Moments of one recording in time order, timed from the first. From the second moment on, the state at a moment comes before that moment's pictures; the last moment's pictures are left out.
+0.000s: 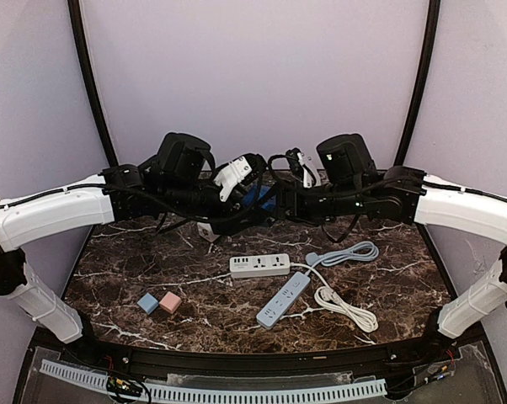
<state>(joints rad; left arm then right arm) -0.96 1.49 1.35 -0.41 0.12 0.20 0.99 1.41 1.28 -0.40 -0.11 0.75</state>
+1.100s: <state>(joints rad) -0.97 1.31 1.34 -0.47 0.05 0.12 0.99 1.28 1.08 -0.31 0.00 0.61</state>
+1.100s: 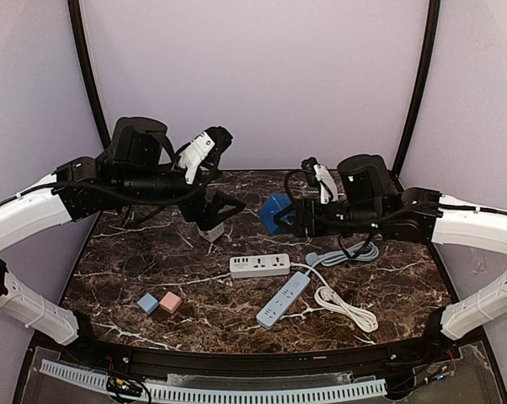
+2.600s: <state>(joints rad) -0.81 1.61 1.89 -0.93 0.58 -0.58 0.99 1.08 0.78 0.24 -0.07 -0.27</state>
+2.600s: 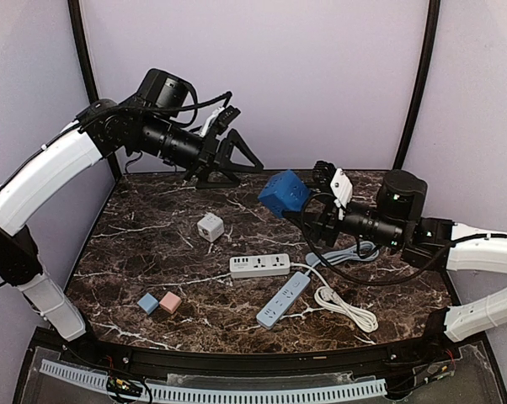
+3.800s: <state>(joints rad) -0.86 1.81 1.98 -0.97 0.66 -0.57 1.01 1.17 0.82 0.24 -0.09 -0.34</state>
